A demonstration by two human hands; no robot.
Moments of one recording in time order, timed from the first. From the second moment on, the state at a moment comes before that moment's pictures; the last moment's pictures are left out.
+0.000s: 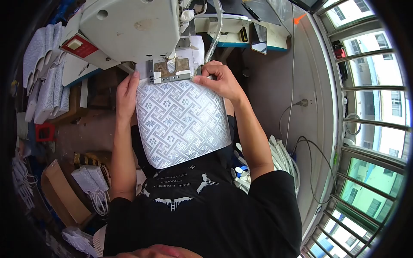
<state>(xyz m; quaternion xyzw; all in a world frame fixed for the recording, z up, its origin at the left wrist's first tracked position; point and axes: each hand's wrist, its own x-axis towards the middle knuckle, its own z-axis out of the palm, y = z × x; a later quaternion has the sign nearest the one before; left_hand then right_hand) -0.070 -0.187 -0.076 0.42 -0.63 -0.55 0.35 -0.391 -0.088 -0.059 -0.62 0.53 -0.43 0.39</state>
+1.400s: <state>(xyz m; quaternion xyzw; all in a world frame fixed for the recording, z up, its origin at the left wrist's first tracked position) -0.082 -0.087 0.006 0.44 -0.84 -0.17 0.28 -0.388 -0.088 -0.052 -0.67 0.57 -0.40 0.25</state>
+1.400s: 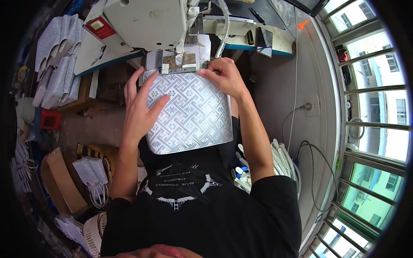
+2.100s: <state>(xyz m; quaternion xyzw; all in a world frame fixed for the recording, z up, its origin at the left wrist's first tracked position) -0.137 -0.132 0.002 0.38 -0.89 0.00 0.25 -0.354 -0.160 0.012 -0.76 0.53 -0.36 0.07</state>
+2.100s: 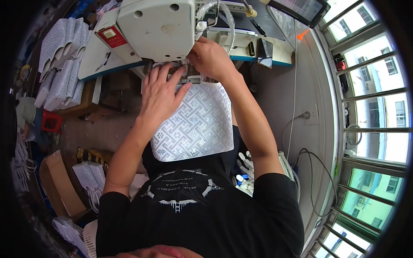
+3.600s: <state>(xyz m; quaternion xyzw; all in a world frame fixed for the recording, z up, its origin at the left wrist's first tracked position) -0.122 -0.140 0.010 0.32 -0.91 -0.10 0.26 -0.358 -0.186 0.001 -0.79 0.53 -0.24 0.22</state>
